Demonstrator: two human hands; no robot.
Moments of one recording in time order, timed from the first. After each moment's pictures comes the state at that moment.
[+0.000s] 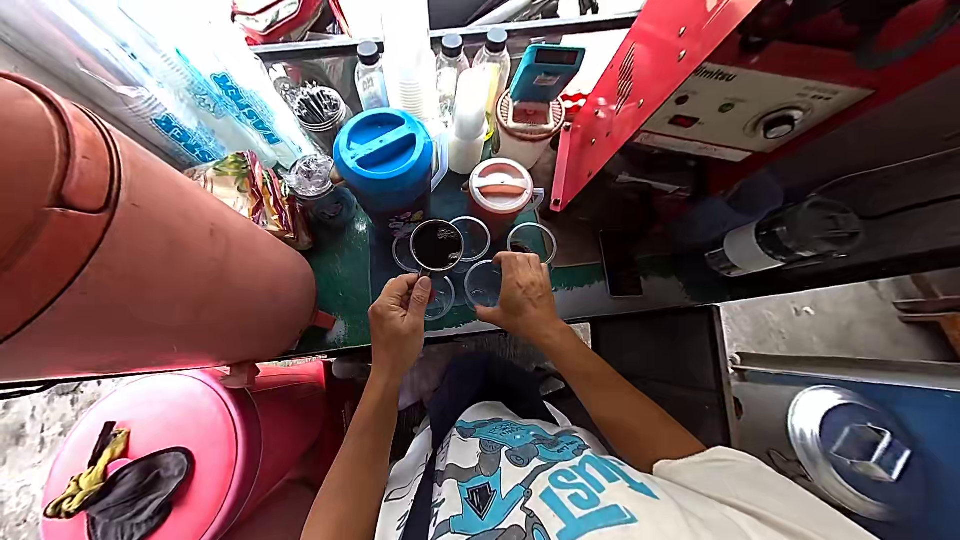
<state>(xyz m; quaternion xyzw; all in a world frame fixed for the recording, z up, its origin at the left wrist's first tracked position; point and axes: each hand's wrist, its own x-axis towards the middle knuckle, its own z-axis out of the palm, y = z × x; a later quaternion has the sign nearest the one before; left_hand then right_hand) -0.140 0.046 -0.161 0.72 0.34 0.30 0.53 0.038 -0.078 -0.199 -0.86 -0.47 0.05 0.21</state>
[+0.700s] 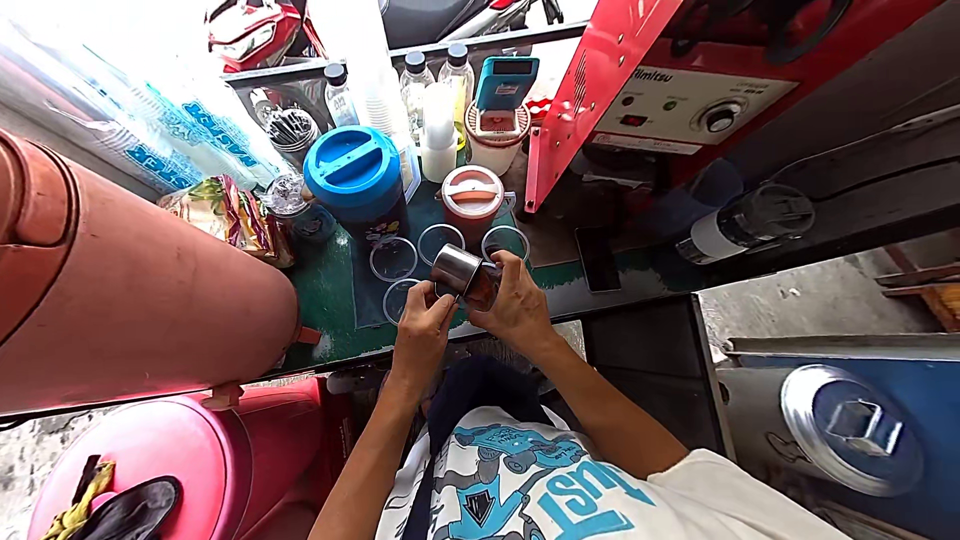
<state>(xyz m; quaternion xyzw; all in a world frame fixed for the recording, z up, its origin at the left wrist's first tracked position) -0.108 0.009 -0.200 0.89 0.20 0.28 0.30 0.034 -0.104 -0.186 -0.87 -0.37 0.05 0.31</state>
